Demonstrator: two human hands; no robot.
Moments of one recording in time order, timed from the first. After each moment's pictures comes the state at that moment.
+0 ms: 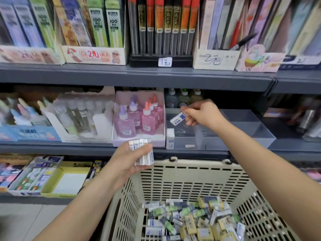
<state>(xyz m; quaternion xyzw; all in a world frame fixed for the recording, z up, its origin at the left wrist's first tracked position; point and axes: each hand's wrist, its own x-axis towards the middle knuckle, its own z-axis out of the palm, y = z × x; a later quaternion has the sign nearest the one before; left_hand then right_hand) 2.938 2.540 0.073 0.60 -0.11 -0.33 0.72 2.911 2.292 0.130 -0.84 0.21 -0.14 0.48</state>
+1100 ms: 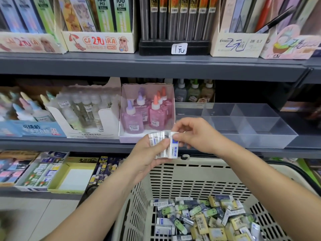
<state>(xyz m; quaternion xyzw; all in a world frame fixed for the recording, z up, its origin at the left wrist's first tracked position) 2.944 2.516 0.061 0.53 -0.15 -0.36 0.75 2.881 2.359 0.108 -0.87 0.07 -0.04 0.49</state>
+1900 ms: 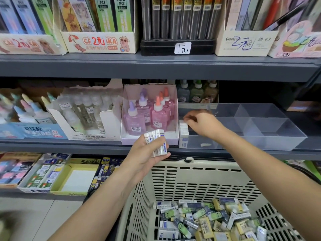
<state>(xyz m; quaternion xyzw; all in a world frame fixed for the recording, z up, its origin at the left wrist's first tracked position) 2.959 2.517 0.056 0.52 -0.06 -0.33 0.78 2.938 2.302 0.074 -0.96 0.15 -0.07 0.21</state>
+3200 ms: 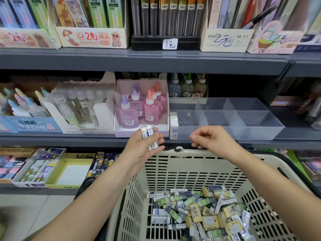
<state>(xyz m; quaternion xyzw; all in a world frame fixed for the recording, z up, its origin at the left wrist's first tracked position) 2.940 2.514 0.057 0.54 -0.06 -0.33 0.78 2.831 2.324 0.078 -0.85 0.18 -0.08 0.48</state>
